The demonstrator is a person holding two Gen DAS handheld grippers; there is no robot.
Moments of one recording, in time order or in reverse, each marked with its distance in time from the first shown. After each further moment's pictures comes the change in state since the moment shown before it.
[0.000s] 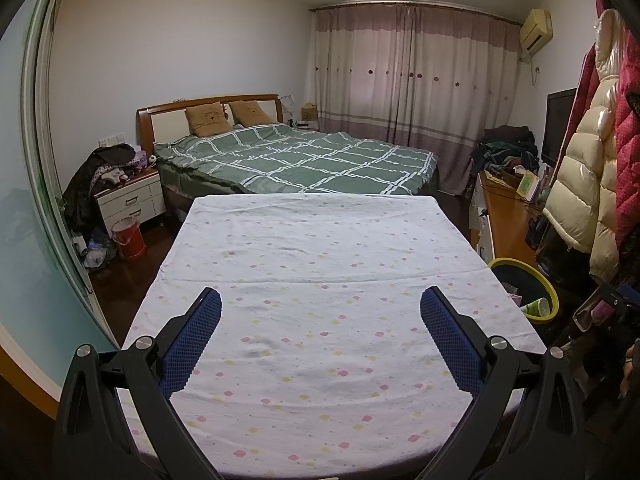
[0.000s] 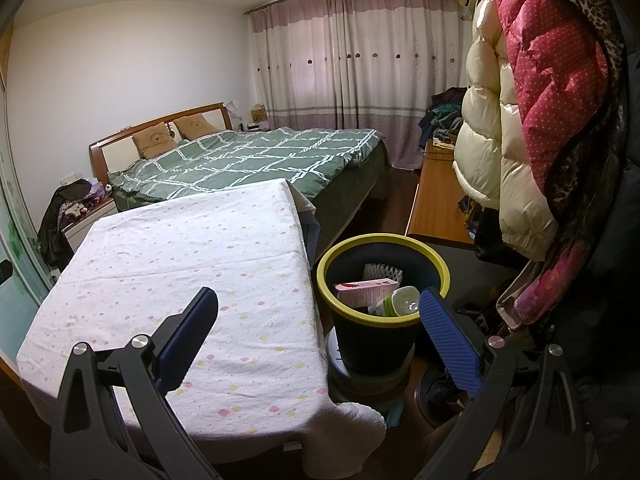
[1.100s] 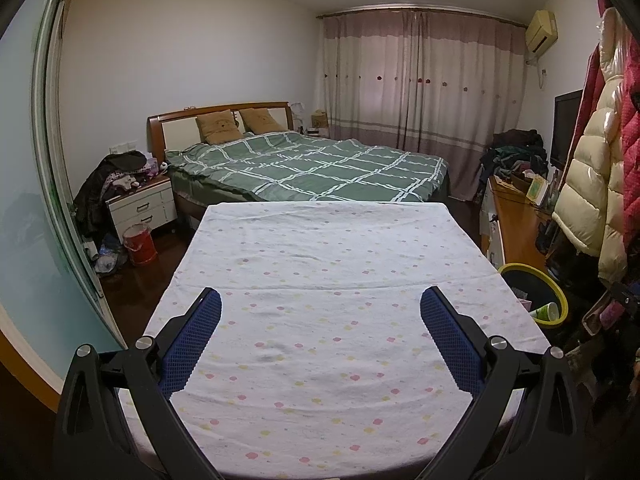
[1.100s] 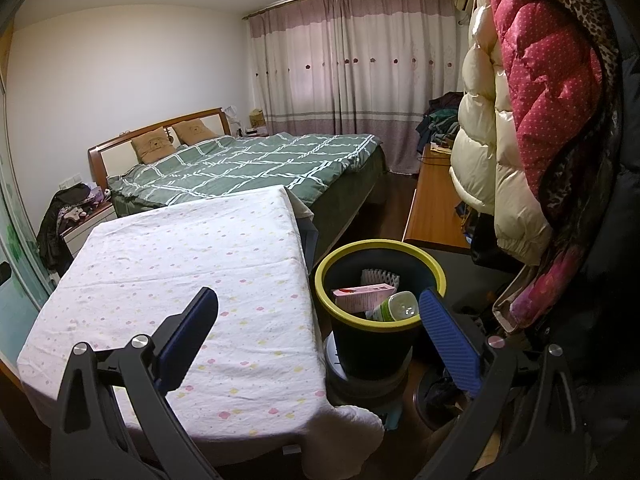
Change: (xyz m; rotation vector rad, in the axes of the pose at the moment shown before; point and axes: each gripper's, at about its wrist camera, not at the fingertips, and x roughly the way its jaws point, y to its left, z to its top) left arm -0.009 -0.006 -0.001 0.002 -0.026 0.041; right arm -0.008 -0.002 0.005 0.000 -0.020 -0.005
